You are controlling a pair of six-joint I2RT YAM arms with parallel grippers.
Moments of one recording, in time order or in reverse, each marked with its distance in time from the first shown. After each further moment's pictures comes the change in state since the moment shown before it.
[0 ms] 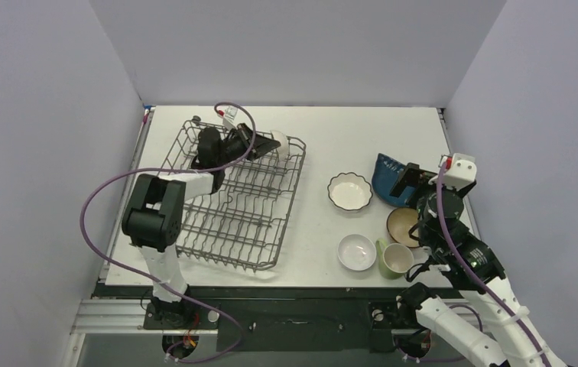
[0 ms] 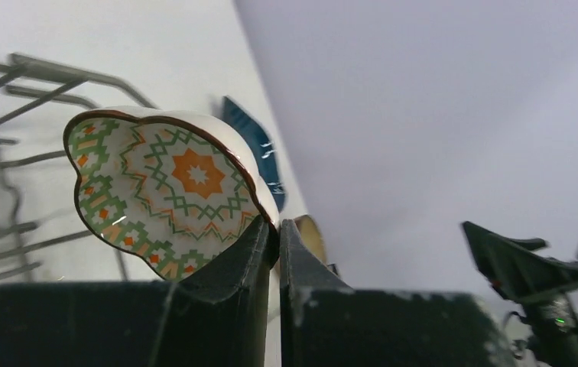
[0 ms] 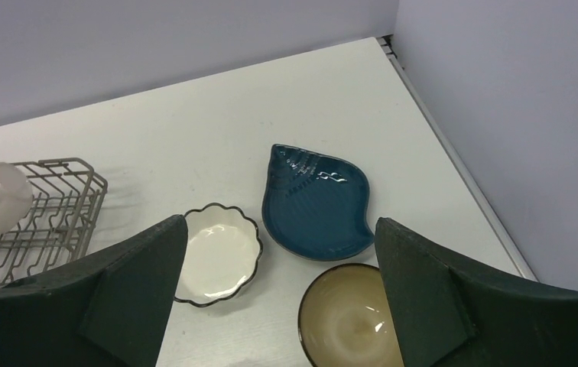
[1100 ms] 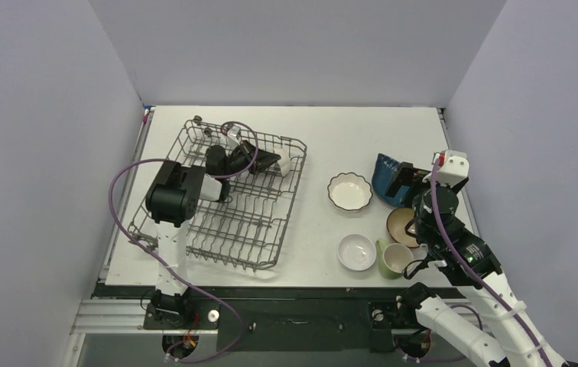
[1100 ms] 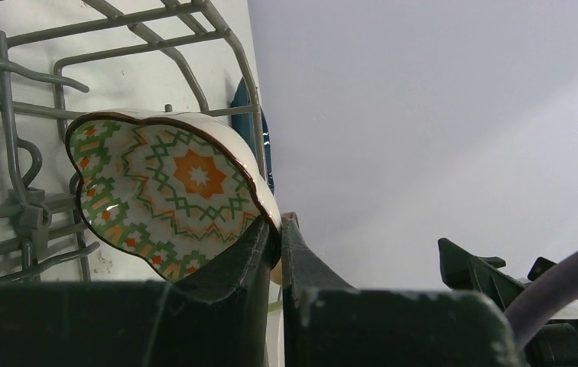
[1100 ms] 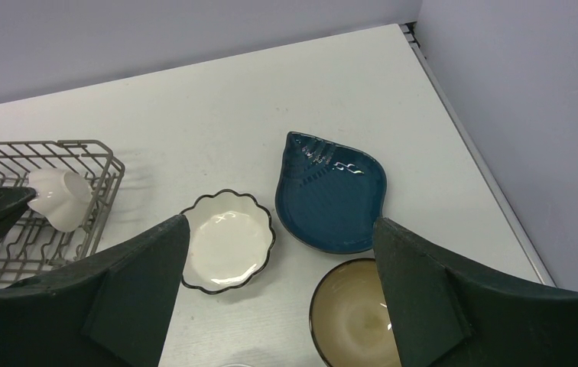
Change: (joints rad) left arm 0.019 0.368 0.012 0.466 0.074 -0.383; right arm 0.000 0.052 0.011 -0.008 -0.071 0.010
